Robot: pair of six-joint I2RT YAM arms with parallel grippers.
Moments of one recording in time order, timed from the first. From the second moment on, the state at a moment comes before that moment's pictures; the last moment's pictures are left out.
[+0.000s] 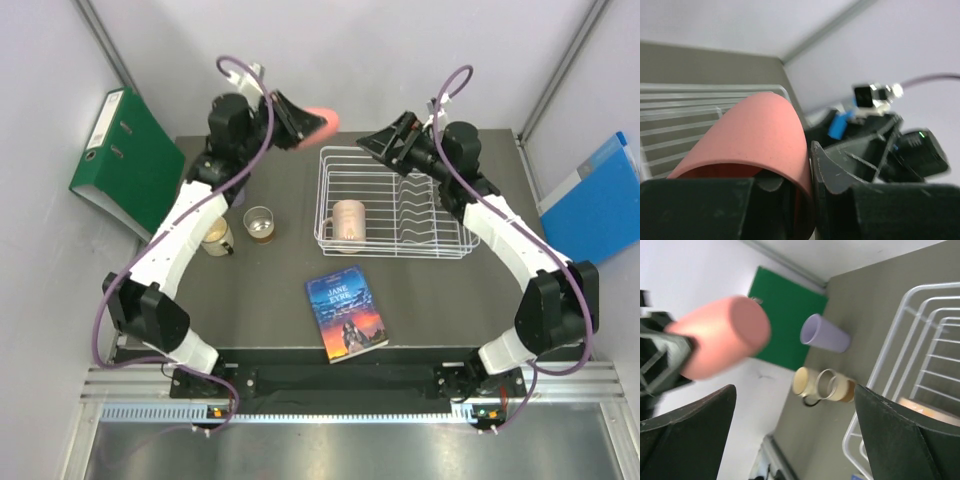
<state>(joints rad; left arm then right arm) -0.39 1.54 1.55 -0.04 0.40 -0.87 0.33 1.52 1.24 0.23 -0.51 0.95</state>
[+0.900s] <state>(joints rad) -0.32 2.26 2.28 -1.00 -0.36 -0.52 0.33 1.52 1.41 -0.30 -0.15 0.64</state>
